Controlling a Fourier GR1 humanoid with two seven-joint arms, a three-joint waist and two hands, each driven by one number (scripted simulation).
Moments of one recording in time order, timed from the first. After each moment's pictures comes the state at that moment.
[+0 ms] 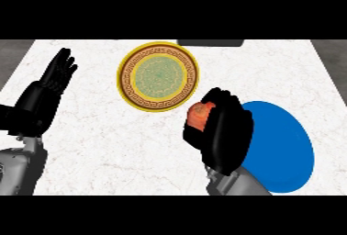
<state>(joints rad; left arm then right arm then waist) -0.28 0.33 0.02 -1.60 0.10 -0.02 0.11 -0.44 -0.01 0.59 -1.67 1.42 -0.16 1.21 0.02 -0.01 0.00</state>
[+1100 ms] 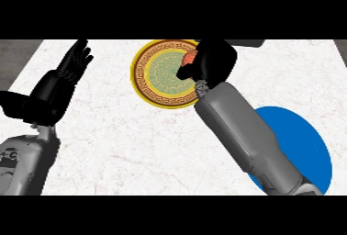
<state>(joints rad) -0.37 0.30 -0.01 -1.56 0.09 -0.05 0.11 -0.97 -0.01 0.31 -0.97 1.13 -0.33 1.15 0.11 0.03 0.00</state>
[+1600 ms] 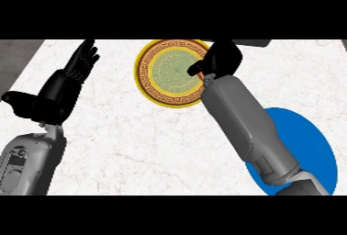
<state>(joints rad) -0.39 0.28 -0.03 -1.54 0.08 -0.04 0.09 -1.04 -0.01 0.18 -0.70 1.00 -0.53 1.07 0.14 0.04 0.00</state>
